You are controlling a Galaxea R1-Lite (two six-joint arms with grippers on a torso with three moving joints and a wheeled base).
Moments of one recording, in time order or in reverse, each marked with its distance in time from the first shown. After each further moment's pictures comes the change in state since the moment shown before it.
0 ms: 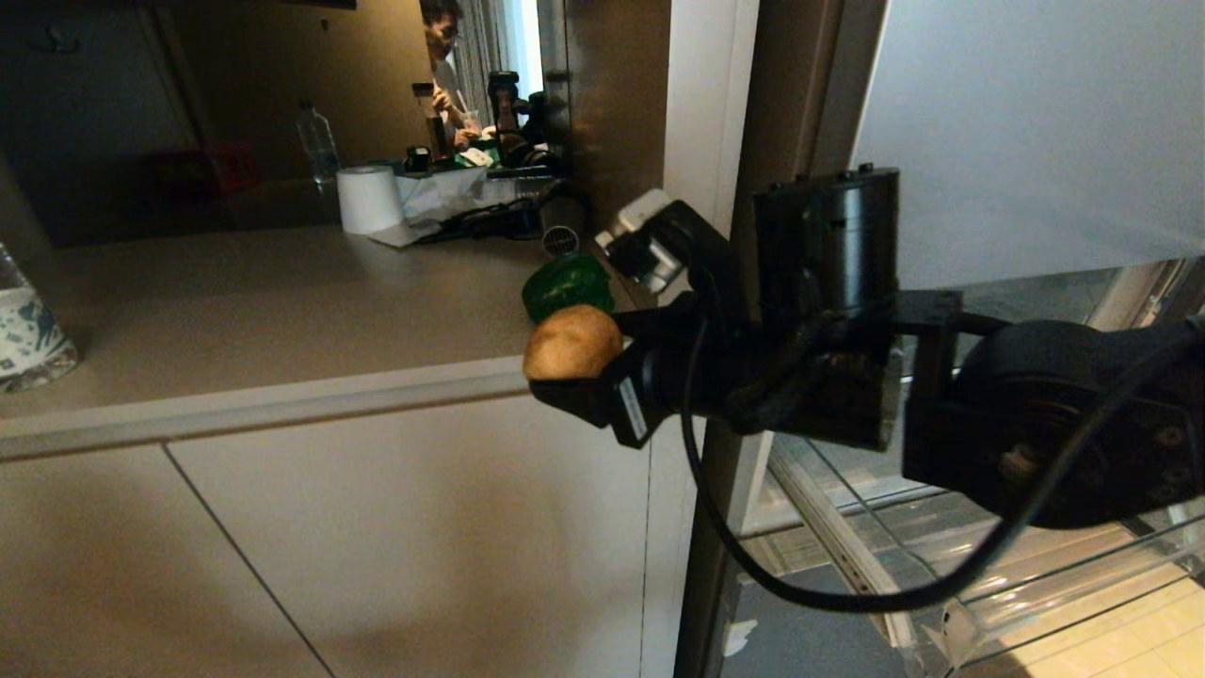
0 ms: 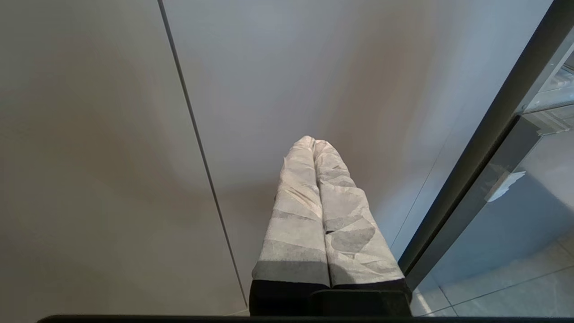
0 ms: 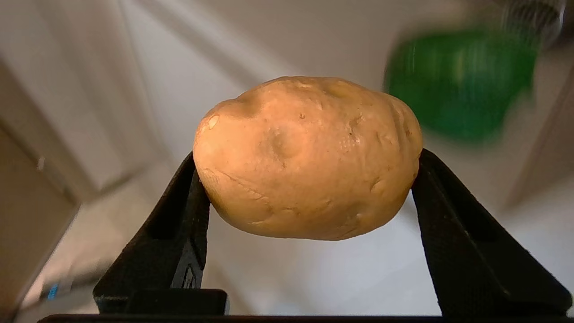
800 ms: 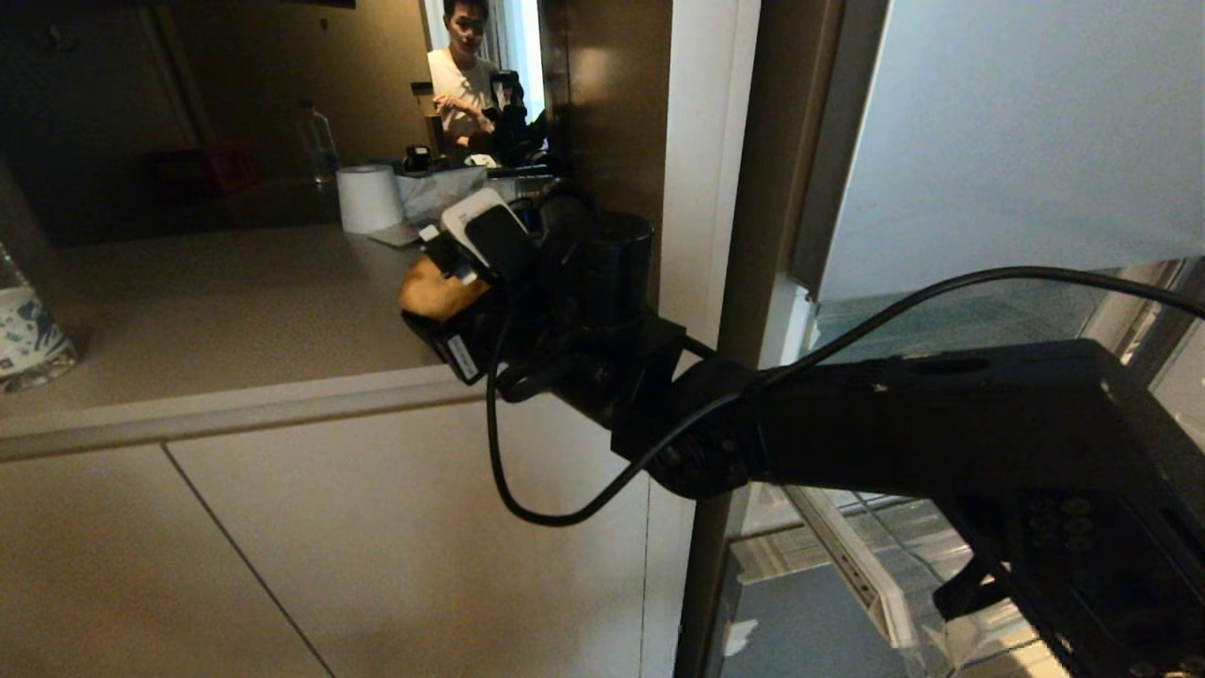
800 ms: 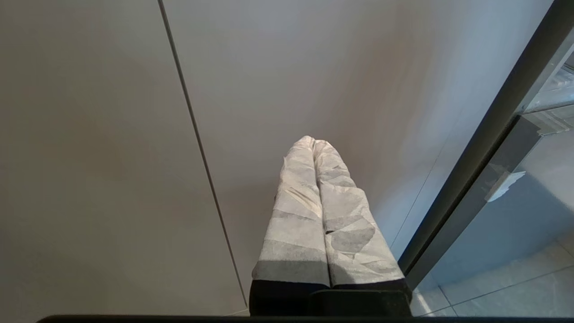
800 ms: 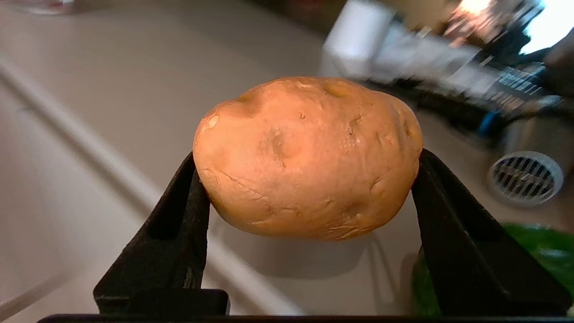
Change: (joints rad) left arm 0.000 0.000 0.000 0.000 0.000 0.000; right arm 0.069 0.479 -0.565 -0.233 -0.148 -0.120
